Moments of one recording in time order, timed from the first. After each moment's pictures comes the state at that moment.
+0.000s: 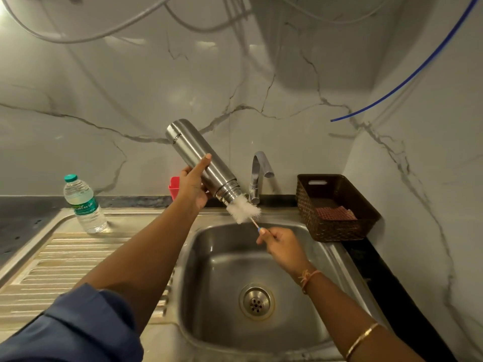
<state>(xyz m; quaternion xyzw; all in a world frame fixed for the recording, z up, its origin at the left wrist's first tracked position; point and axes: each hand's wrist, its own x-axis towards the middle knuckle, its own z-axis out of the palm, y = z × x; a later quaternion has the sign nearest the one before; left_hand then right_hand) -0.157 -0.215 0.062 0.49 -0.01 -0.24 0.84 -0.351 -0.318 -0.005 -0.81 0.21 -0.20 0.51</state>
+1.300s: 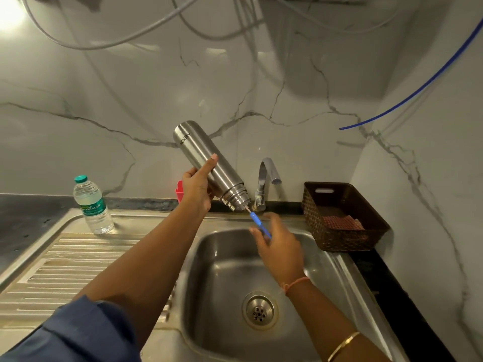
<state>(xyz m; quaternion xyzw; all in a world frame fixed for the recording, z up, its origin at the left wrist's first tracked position) -0.157 -0.210 0.071 0.49 0.01 -0.19 0.85 -0.330 -0.299 -0.005 -0.88 0.23 -0.29 0.29</state>
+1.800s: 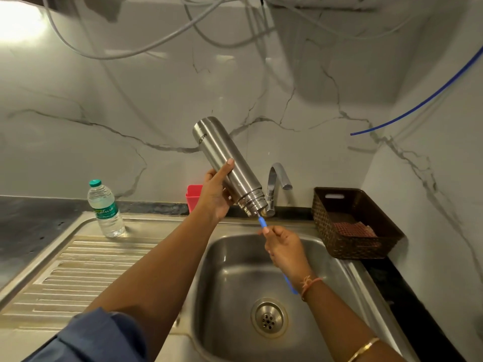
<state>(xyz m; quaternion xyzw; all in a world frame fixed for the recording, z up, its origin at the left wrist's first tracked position) -0.174 -0.208 0.077 0.47 -0.09 -0.26 0.84 -0.329 -0.288 0.017 -0.70 0.18 -0.20 0.66</state>
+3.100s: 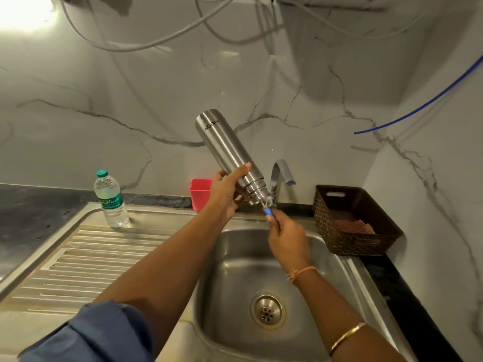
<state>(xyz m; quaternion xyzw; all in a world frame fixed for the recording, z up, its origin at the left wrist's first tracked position) -0.199 -0.207 0.078 0.51 -0.07 -0.23 0.82 -0.324 -0.285 0.021 -0.87 0.22 -0.31 0.31</state>
